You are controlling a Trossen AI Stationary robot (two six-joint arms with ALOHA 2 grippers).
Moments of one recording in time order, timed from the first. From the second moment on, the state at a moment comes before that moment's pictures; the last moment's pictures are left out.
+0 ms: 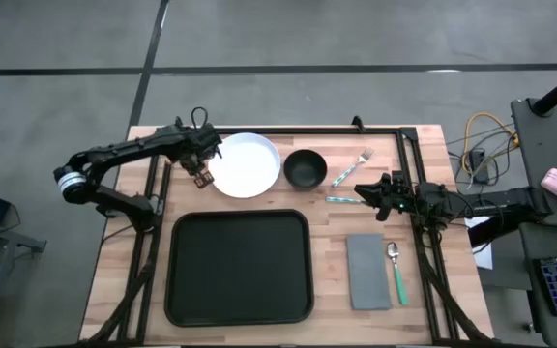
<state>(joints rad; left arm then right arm) 0.63 1.33 0.98 -1.07 -0.24 0.04 0.01 0.33 0.03 0.29 0.32 0.67</state>
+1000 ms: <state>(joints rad) -0.12 1.33 1.19 -1.32 -0.12 -0.45 0.01 0.33 0.03 0.29 0.32 0.67</state>
